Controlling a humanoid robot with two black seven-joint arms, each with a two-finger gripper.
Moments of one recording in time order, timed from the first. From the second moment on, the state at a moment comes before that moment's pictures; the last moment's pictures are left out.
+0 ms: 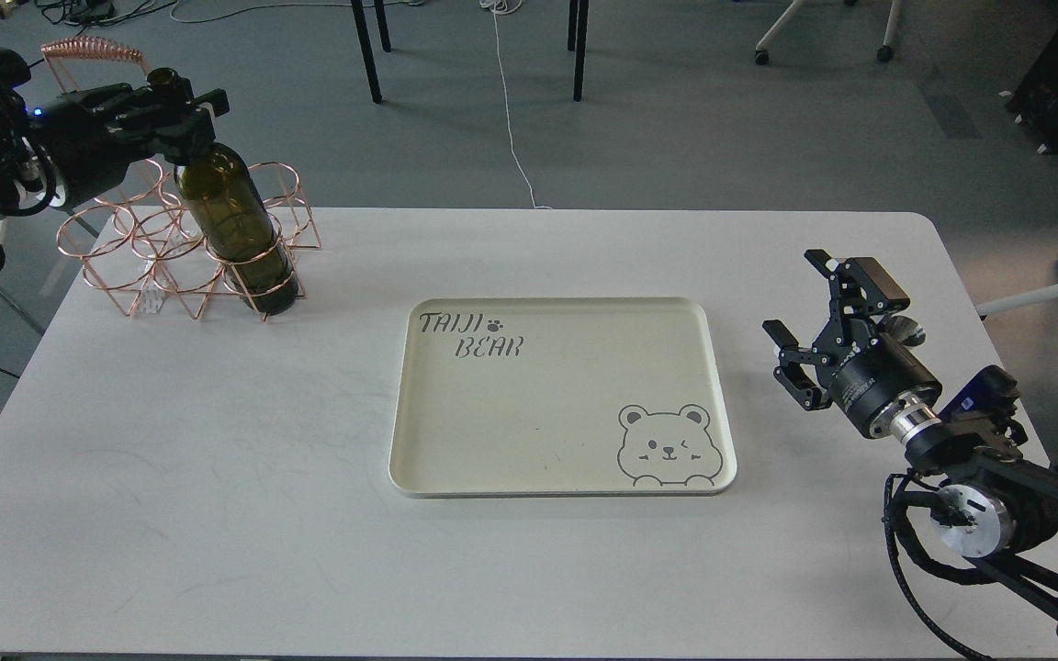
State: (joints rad) left arm -0.93 0.70 -0.65 -0.78 1.82 -0.08 -0.49; right arm 0.45 -0.65 0.47 1.35 -0.14 -0.05 0.49
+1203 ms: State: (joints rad) left arm -0.44 0.68 -0.97 -1.50 0.74 -0.11 -0.49; right arm 0.46 -0.59 0.55 1.34 -0.14 -0.06 0.49
